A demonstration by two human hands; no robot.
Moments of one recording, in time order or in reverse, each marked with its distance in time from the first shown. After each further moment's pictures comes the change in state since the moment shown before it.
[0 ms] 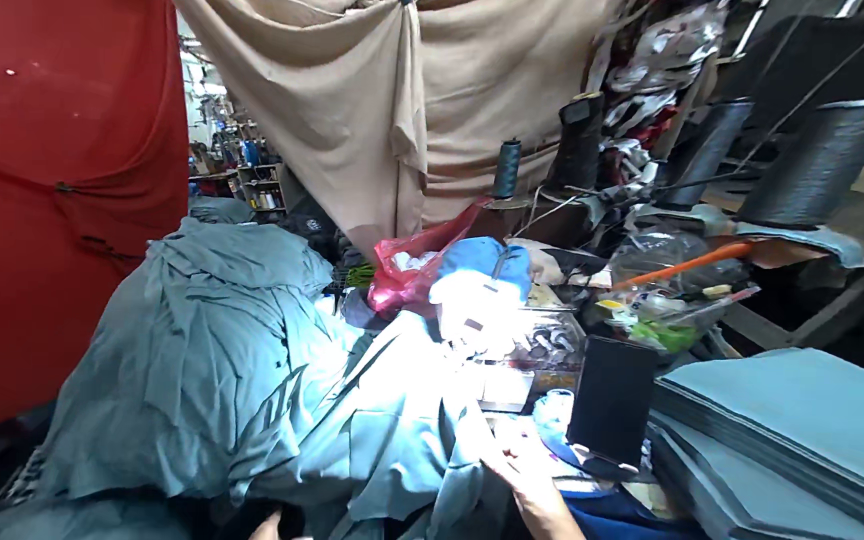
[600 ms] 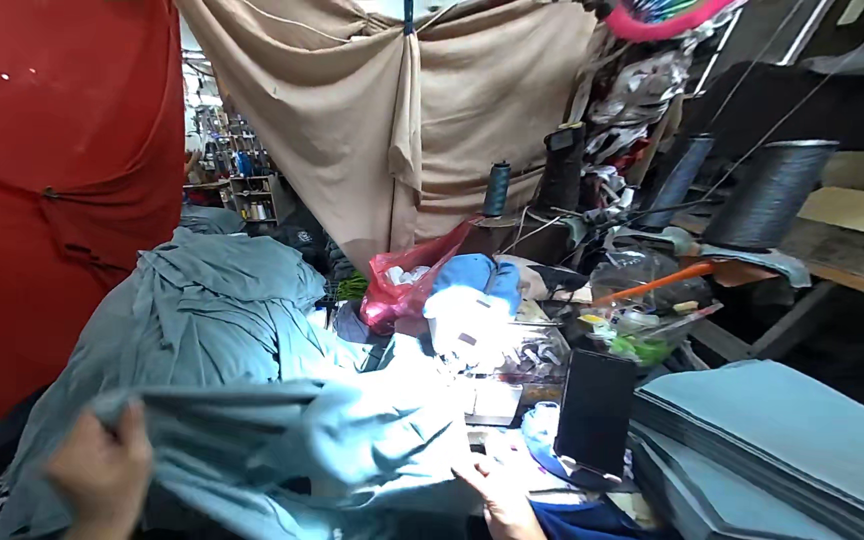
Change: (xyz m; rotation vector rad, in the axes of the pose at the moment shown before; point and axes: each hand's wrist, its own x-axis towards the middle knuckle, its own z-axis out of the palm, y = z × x) left_hand -0.119 0.140 -0.190 0.069 1.556 0.746; right_hand -0.008 -0.024 0.035 0.074 0.011 0.160
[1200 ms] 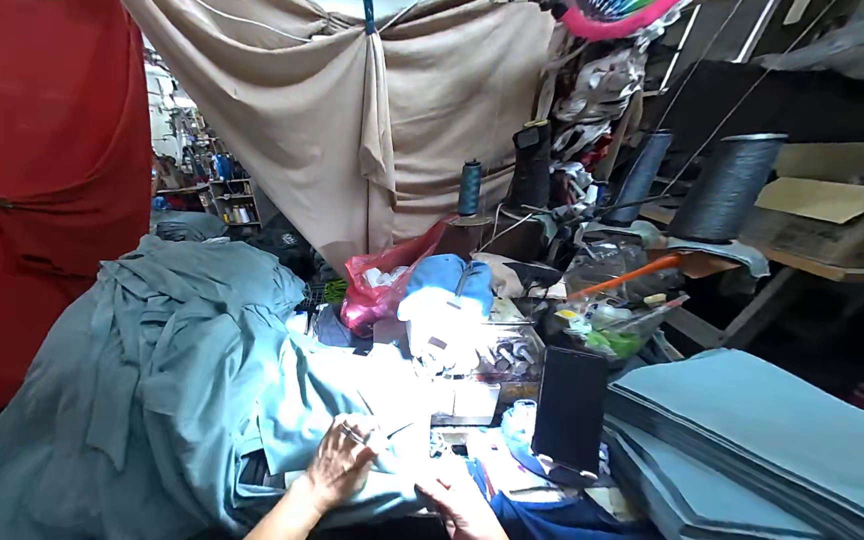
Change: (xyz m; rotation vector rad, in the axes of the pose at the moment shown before) left_hand -0.151 0.097 0.187 -0.521 -0.395 0.732; right_hand -0.012 0.001 0.016 0.189 -0.208 0.128
